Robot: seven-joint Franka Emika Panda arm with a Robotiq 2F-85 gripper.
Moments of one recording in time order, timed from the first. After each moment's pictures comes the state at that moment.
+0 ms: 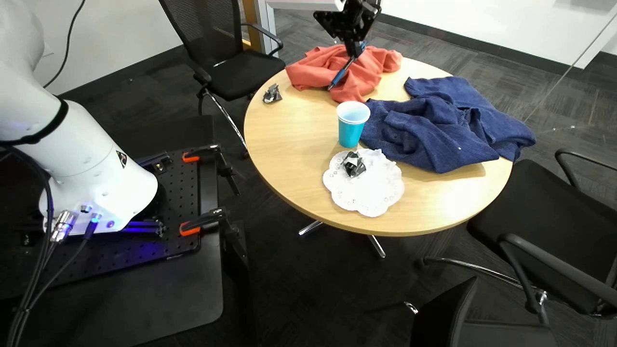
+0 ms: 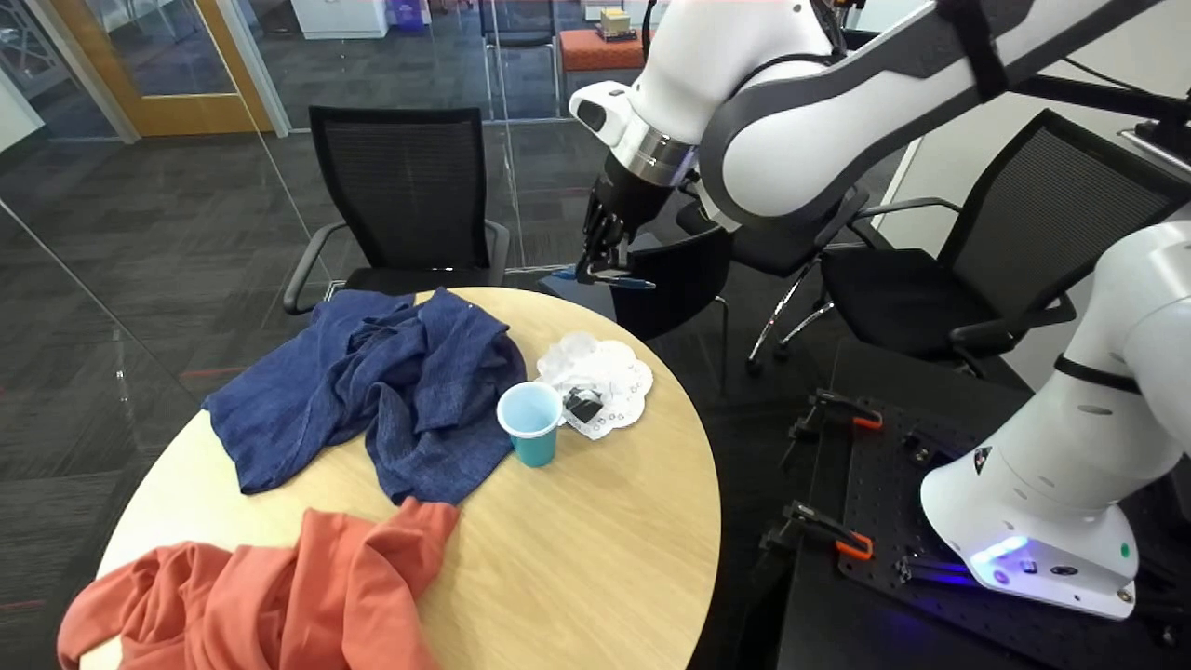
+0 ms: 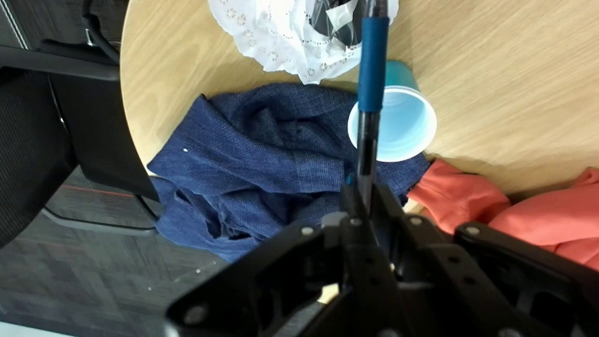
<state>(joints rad) 0.09 -0.15 -0.04 -2.48 0.05 2.73 -0.63</state>
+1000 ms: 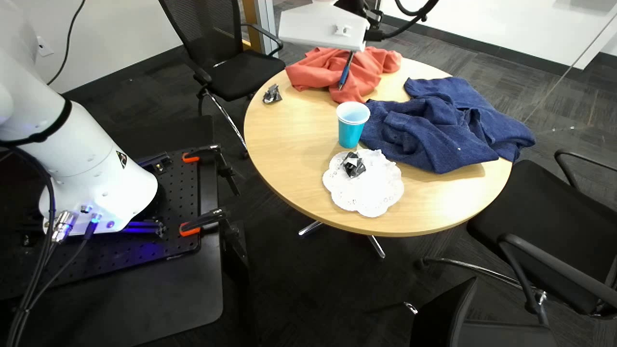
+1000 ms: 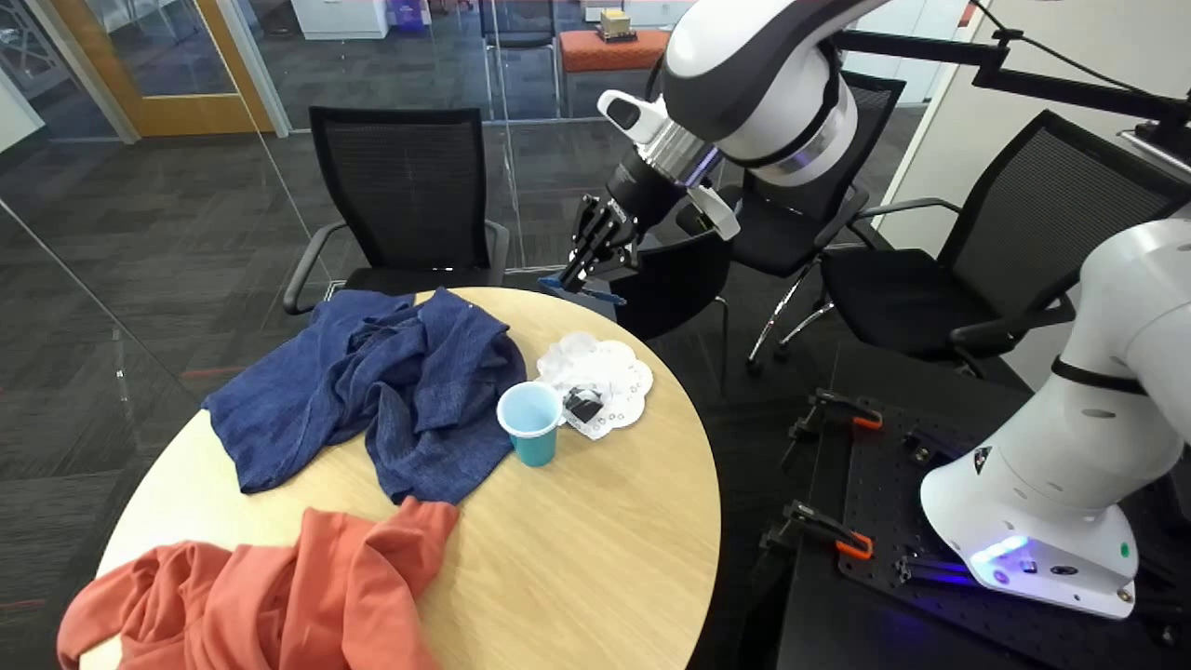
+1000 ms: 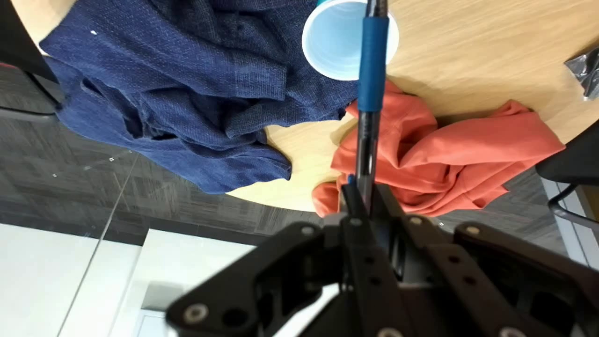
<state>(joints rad) 0.22 -0.13 -0.18 -2.48 0.93 2.73 -1.60</state>
